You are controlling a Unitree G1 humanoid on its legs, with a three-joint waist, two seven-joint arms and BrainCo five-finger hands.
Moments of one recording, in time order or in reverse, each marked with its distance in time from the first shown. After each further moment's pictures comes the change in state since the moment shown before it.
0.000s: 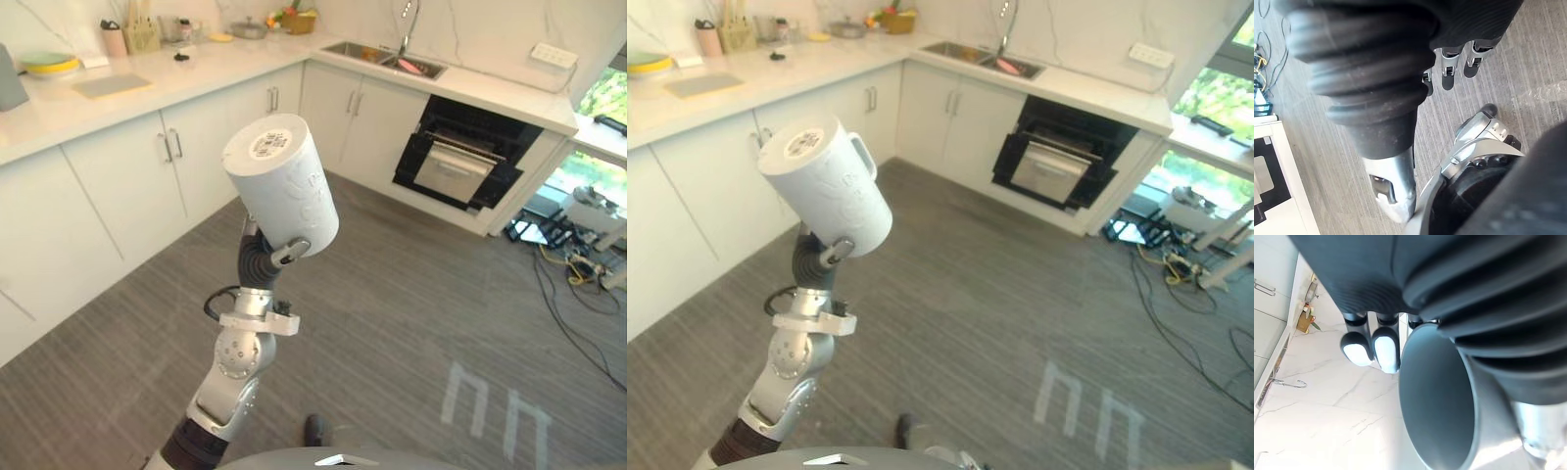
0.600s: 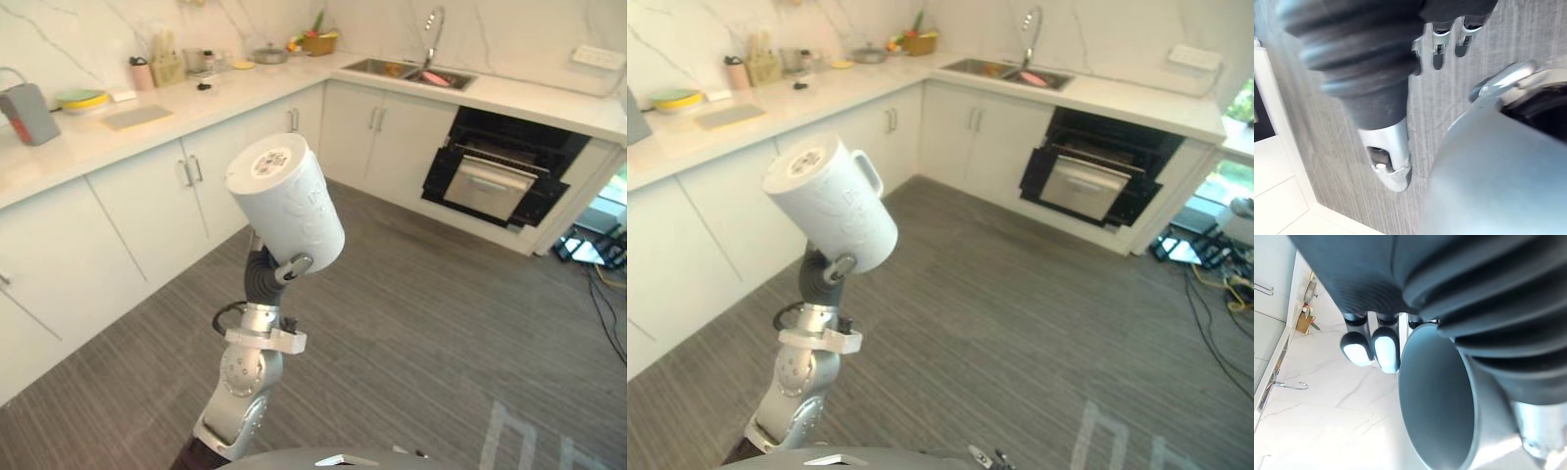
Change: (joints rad) left arm 0.099 -0.006 -0.016 -0.013 -0.019 -0.057 -0.055; right arm -0.074 -0.115 0.065 -0.006 -0.037 0.021 0.016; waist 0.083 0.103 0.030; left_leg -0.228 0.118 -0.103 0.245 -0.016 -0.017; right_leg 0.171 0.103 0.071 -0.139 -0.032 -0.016
